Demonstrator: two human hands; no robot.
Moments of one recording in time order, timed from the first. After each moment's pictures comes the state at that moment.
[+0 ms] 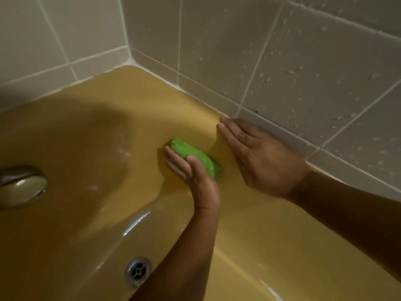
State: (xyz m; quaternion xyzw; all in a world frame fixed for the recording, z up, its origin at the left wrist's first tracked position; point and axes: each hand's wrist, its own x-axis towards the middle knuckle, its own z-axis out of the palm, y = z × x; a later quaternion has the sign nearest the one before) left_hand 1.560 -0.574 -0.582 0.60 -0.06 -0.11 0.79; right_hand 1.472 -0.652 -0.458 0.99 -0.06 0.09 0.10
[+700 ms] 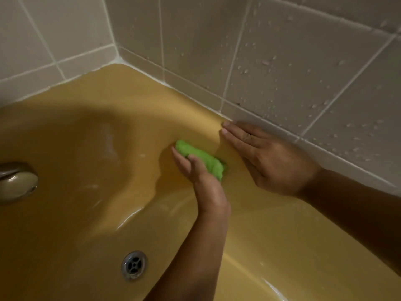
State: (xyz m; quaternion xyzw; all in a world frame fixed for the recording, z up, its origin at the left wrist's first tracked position) left_hand 1.518 -0.575 -0.563 0.49 0.02 -0.21 0.84; right_hand 1.427 -0.663 -0.451 0.99 -0.05 0.09 0.06
